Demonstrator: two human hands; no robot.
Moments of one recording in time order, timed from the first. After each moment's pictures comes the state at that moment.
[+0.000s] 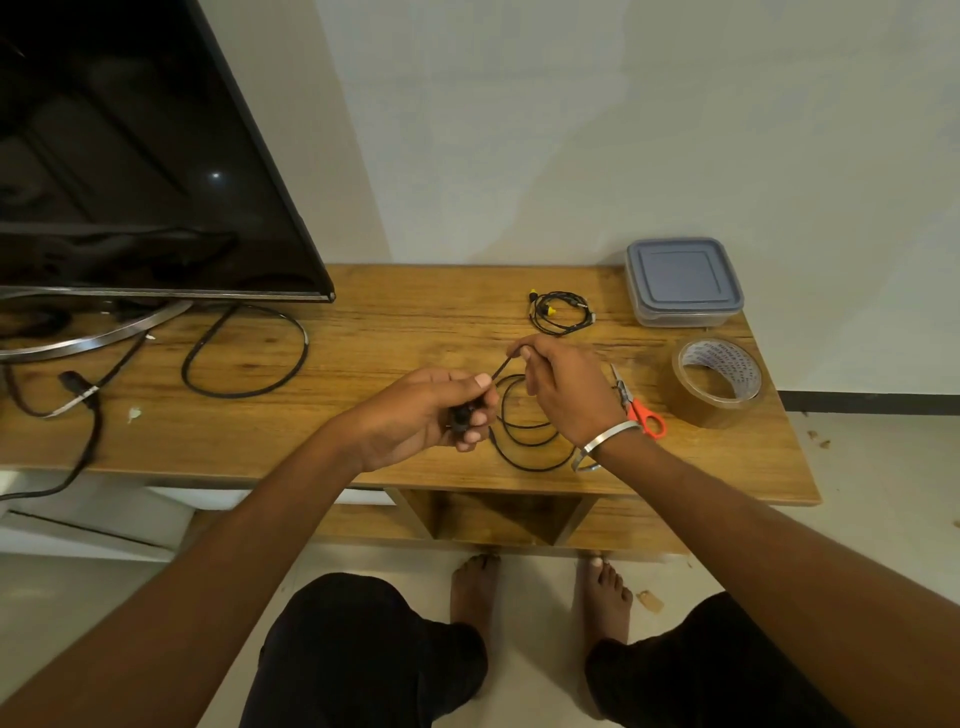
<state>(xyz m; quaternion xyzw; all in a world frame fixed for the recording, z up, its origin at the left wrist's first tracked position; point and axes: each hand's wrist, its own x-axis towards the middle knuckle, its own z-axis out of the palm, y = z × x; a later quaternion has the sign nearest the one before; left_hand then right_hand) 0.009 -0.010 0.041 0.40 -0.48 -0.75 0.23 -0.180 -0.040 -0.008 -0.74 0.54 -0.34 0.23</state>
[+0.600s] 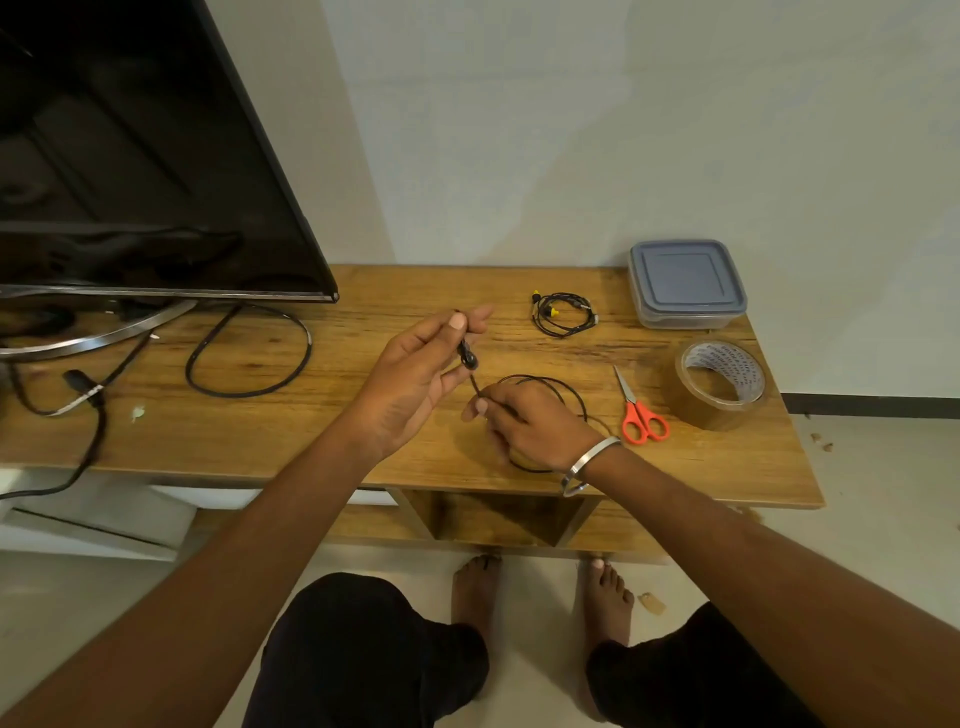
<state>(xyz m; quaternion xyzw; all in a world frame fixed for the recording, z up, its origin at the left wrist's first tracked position) 0.003 -0.021 0.039 0.40 -0.45 -0.65 0.46 -0.158 -0.022 -0.015 -0.76 0.44 -0.21 0.42</state>
